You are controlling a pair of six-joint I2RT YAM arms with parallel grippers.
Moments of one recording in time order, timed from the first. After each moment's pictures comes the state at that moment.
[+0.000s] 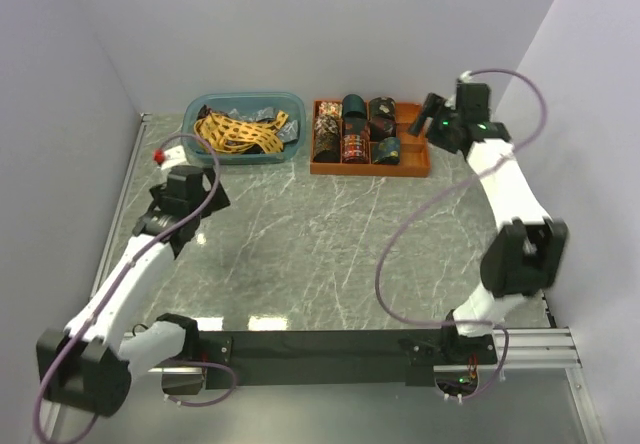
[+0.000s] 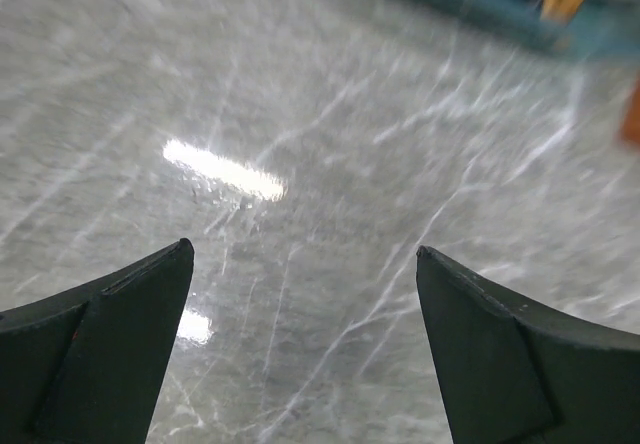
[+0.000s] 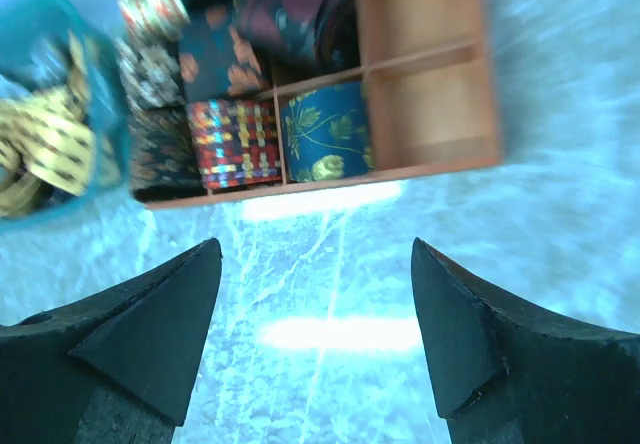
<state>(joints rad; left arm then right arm) -0.24 1.06 0.82 -0.44 -0.38 -0.50 0.03 1.71 1.56 -0.54 -0.13 0.43</state>
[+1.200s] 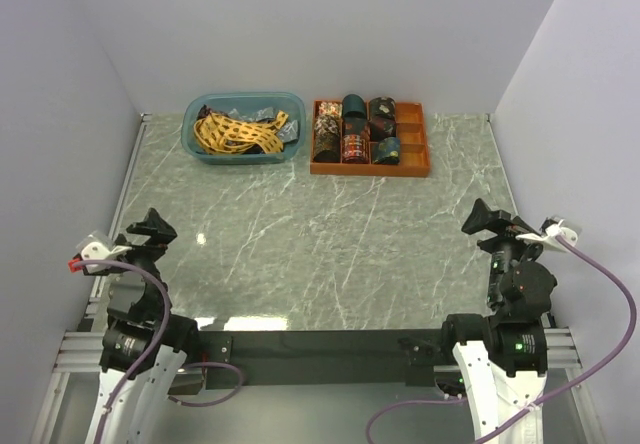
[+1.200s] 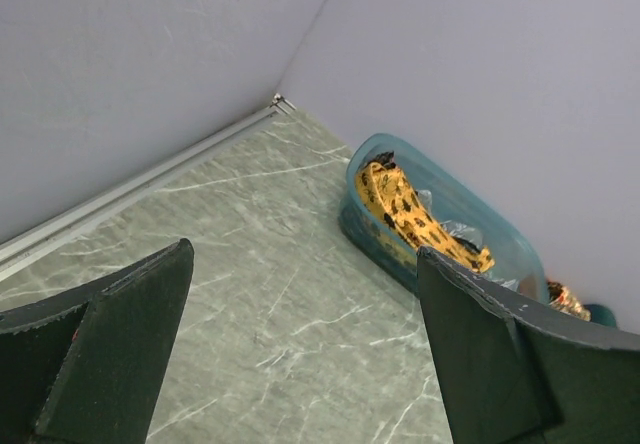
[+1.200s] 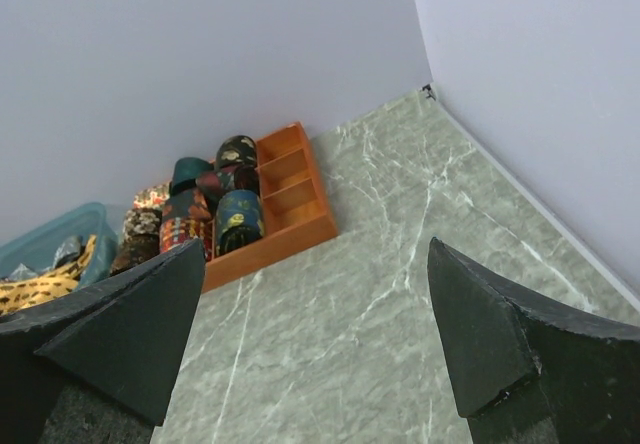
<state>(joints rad) -0.24 0.04 0.44 -0.27 -0.78 -0.45 -0.01 0.18 0.64 -0.37 0.29 0.34</state>
